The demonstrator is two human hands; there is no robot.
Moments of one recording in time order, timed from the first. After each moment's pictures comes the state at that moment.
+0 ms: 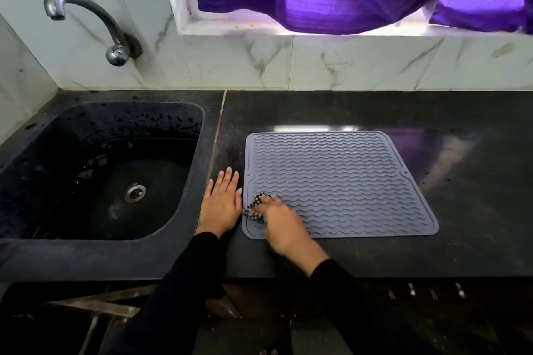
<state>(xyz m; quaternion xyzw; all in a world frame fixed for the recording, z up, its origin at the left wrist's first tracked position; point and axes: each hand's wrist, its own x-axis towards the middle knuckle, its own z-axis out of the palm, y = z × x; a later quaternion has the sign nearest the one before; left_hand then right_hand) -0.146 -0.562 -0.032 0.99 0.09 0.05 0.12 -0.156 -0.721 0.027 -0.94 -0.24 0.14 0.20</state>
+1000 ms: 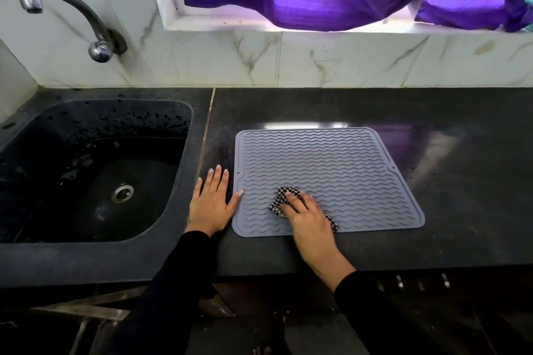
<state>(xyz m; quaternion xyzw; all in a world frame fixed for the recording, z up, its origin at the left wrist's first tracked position) -0.147 -0.561 -0.033 0.99 0.09 0.01 0.08 -0.161 -0.779 0.024 -0.97 -0.23 0.01 0.04</state>
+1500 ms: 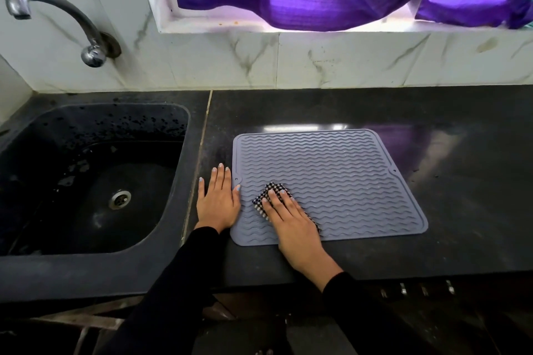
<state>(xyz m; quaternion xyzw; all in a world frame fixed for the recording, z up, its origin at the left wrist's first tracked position) -0.119 -0.578 -0.036 0.99 0.13 0.02 0.10 -0.147 -0.763 -0.006 -0.95 -0.30 0.03 0.05</state>
